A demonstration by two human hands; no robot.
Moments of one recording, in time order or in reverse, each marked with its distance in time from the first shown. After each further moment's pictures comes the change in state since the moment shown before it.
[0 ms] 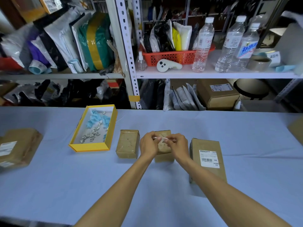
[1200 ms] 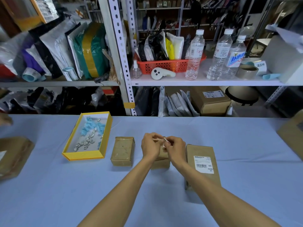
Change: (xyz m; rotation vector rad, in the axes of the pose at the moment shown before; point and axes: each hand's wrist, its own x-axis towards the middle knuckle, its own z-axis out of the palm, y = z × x) left_hand 0.004 0.027 0.014 -0.156 0.018 -0.002; right_hand -0.003 -0.020 -0.012 -0.064 0.060 -0.031
